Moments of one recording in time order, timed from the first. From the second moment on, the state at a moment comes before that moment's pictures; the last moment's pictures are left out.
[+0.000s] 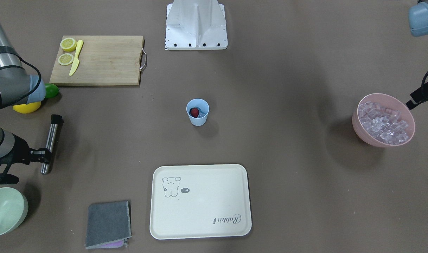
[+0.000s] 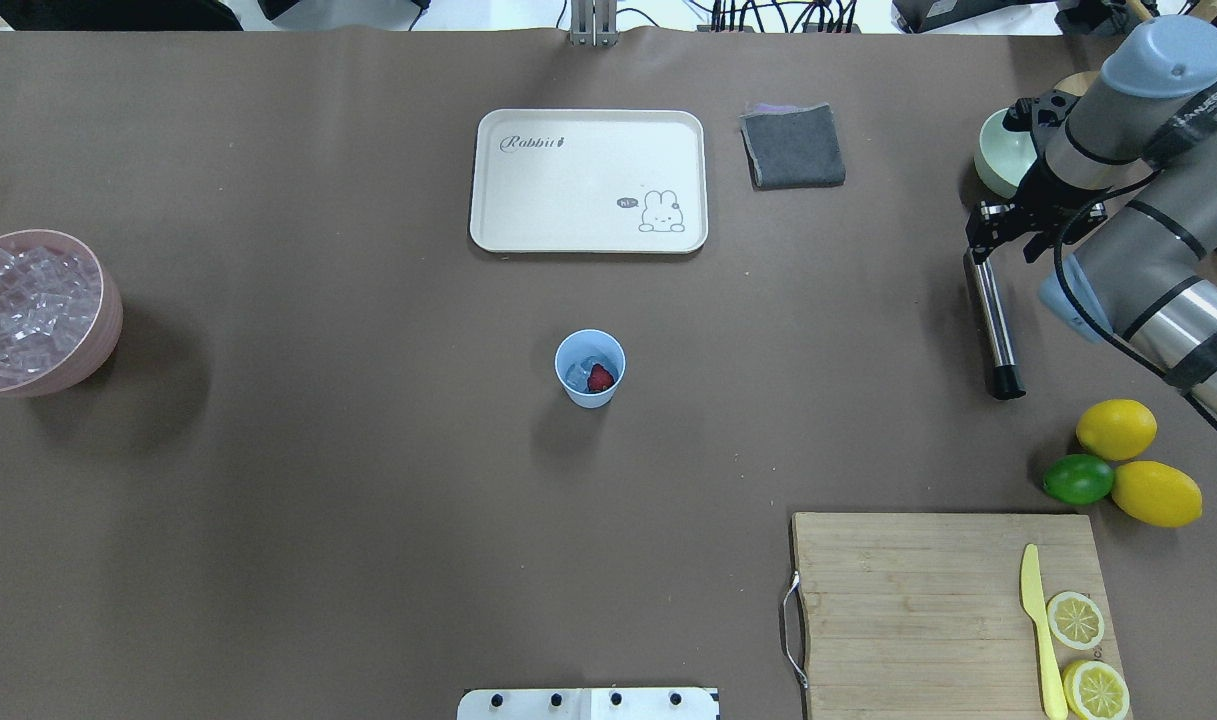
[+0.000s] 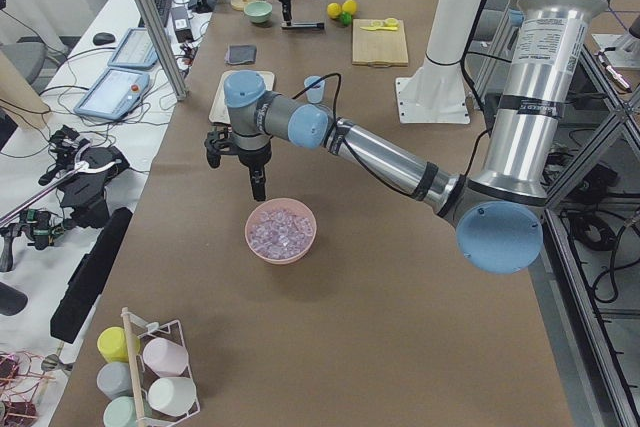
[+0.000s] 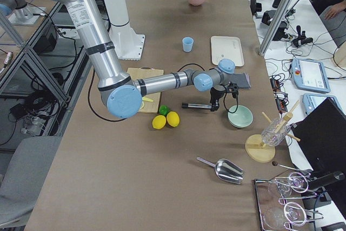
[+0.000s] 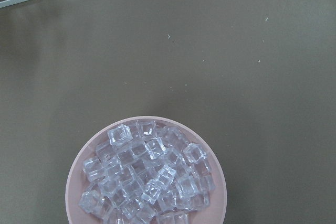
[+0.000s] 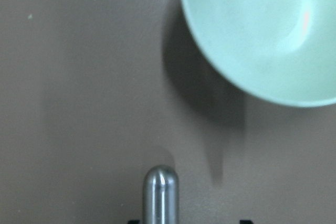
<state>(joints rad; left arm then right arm) -1.37 -1.74 -1.84 -1.43 -2.34 -0.55 1.06 -1.18 1.35 -1.37 2.21 0.63</state>
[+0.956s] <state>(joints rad) -1.51 -1.73 -1.66 -1.43 -2.37 -0.34 1.46 -1.29 1.42 -1.65 2.34 0.06</state>
